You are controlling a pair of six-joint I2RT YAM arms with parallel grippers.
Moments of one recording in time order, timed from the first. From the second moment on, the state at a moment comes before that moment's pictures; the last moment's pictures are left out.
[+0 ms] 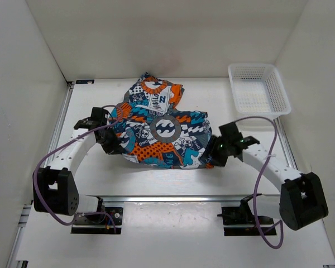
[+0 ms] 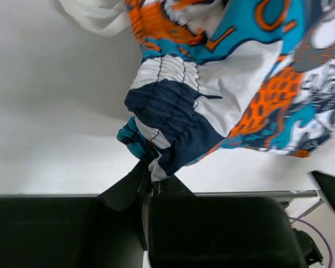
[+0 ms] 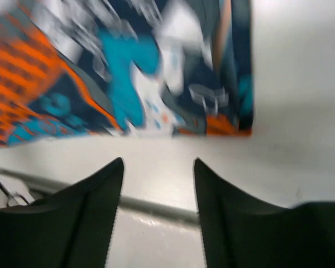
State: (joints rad) left arm -0.12 1.35 1.01 -0.86 0.22 -0.66; right arm 0.38 1.22 0.80 -0.58 -0.20 0.79
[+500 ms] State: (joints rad) left arm -0.13 1.35 0.97 -0.87 0.19 -0.66; right arm 0.44 1.32 0.59 -0.43 -0.28 1.06
